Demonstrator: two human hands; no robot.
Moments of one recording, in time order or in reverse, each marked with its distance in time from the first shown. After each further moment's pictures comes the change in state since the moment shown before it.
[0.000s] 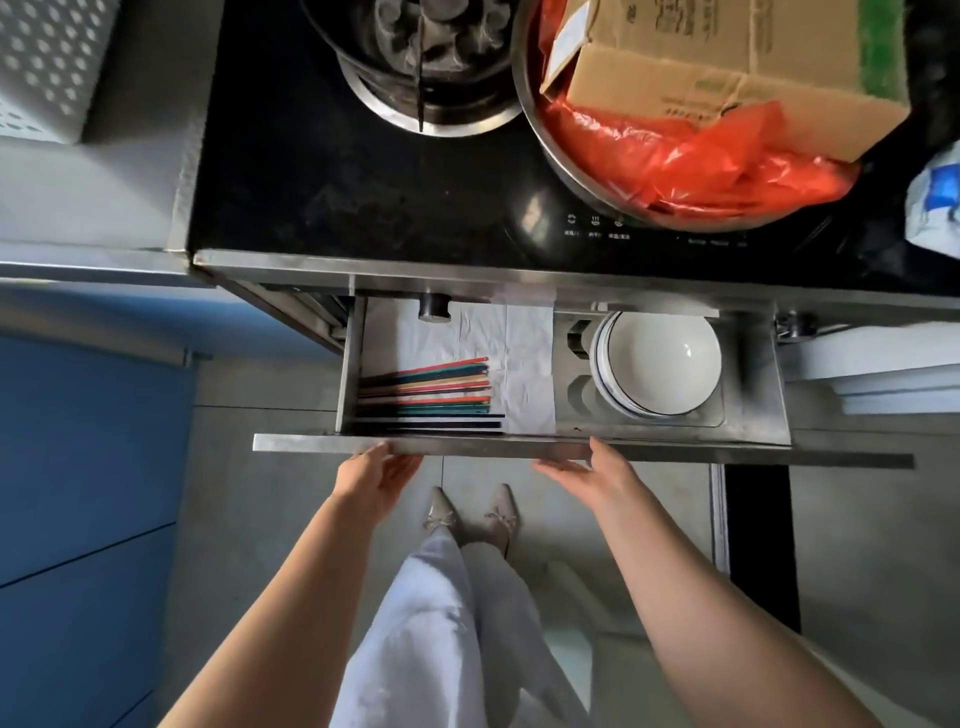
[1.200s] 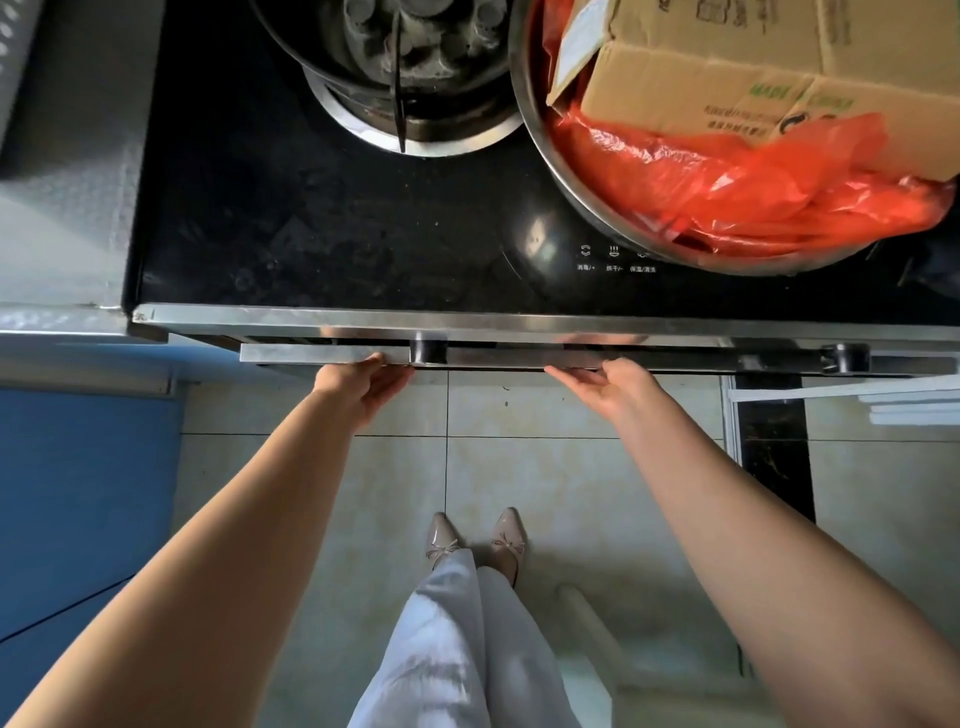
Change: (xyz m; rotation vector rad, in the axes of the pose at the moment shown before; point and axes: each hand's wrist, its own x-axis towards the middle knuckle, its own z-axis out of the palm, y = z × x) left_hand 0.048 0.116 0.103 0.204 -0.087 0.156; right_hand 0.017 -0.081 0.122 -0.152 -0.096 -0.281
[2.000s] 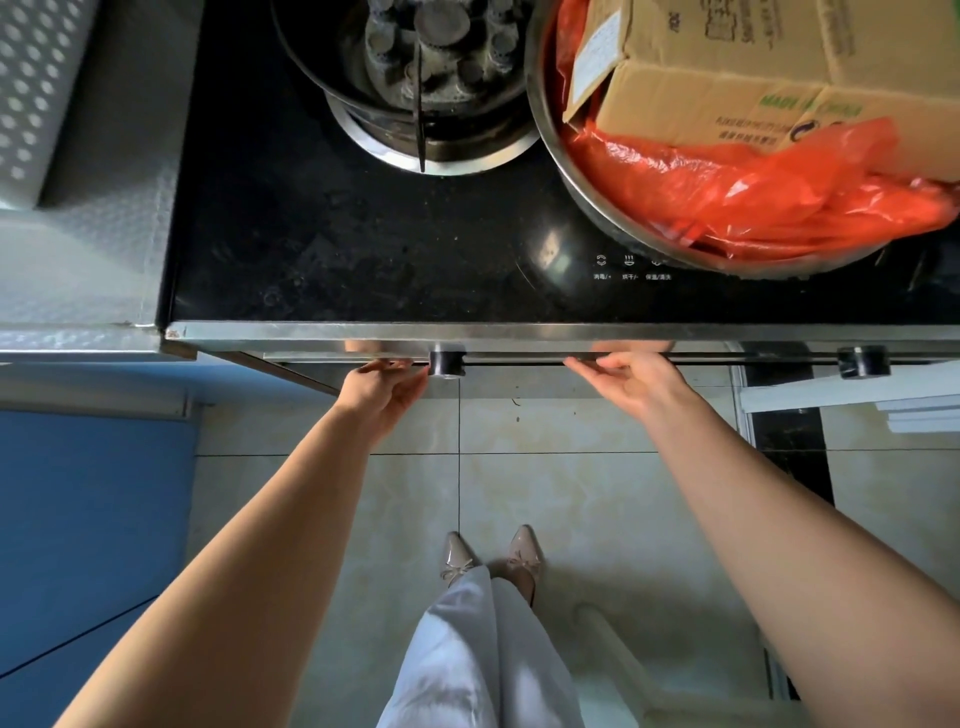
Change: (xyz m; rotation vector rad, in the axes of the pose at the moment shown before) left_hand -0.008 0.001 0.003 0.000 -0.174 0.100; right_hand -0.014 -0.009 0.008 0.029 -0.054 -0.061
